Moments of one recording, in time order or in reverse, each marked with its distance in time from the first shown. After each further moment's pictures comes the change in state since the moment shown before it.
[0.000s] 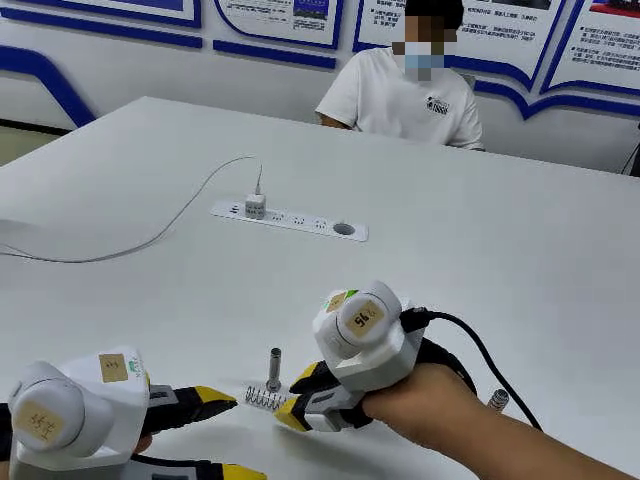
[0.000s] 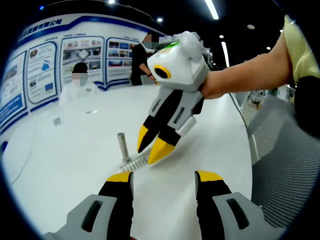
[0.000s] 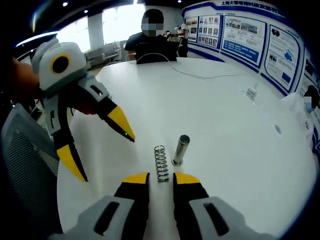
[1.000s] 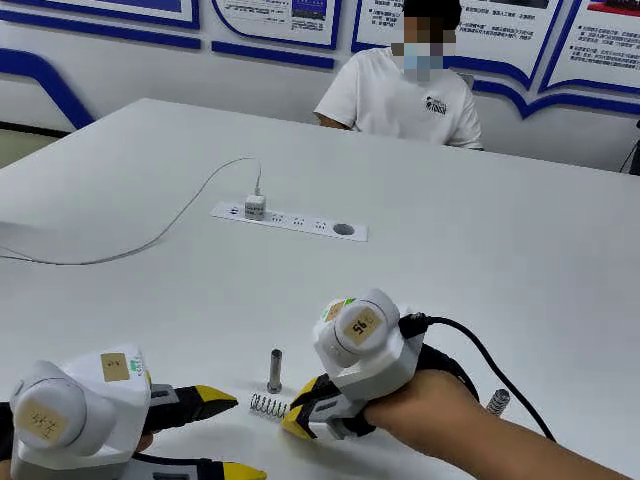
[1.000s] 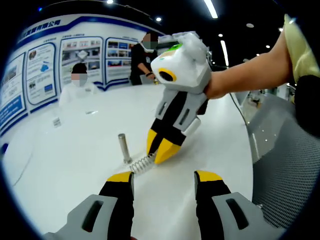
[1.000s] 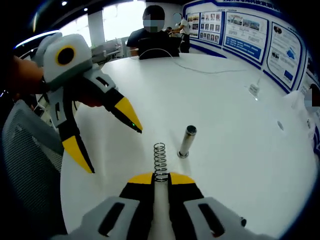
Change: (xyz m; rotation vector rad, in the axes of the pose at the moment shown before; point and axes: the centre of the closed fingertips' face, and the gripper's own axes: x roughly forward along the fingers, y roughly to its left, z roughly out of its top) left arm 0.000 0.002 0.001 0.012 0.007 -0.001; right arm -0.009 0.010 -0.010 -0.004 0.034 0.023
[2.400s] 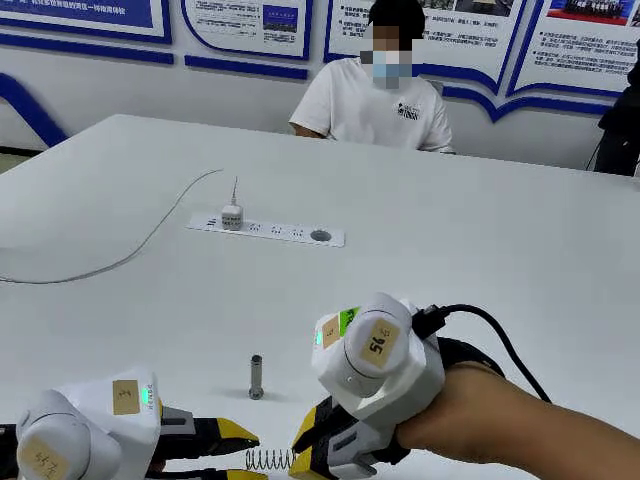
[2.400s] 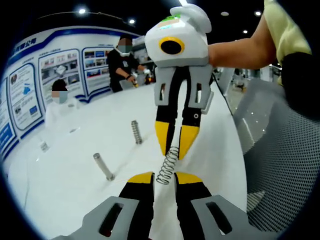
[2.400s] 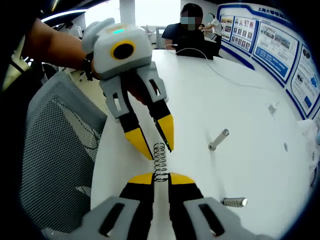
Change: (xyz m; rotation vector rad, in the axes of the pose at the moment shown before) left arm 0.012 -0.034 0.012 0.186 0.004 -0.105; right arm -0.050 0.055 -0.008 -0.211 0.087 0.141
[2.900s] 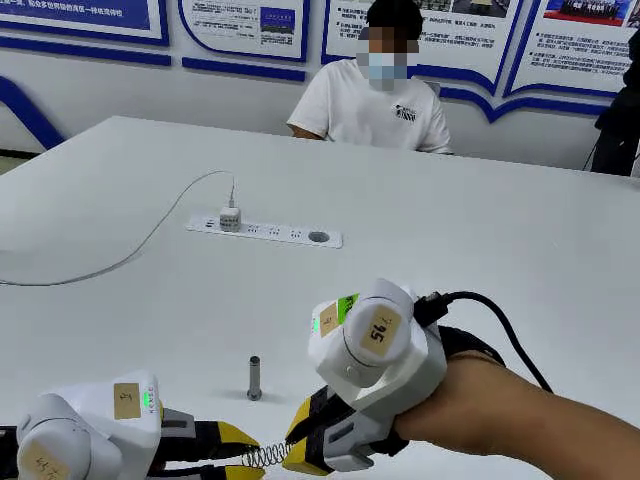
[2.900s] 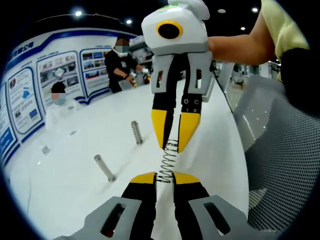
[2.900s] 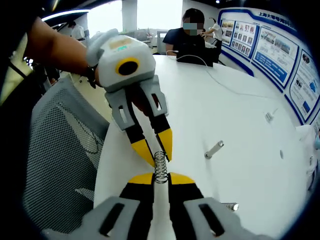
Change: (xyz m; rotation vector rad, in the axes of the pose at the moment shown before) left arm 0.000 0.001 0.001 0.024 0.009 0.004; right arm -0.014 0.001 0.020 -0.027 -0.036 -0.018
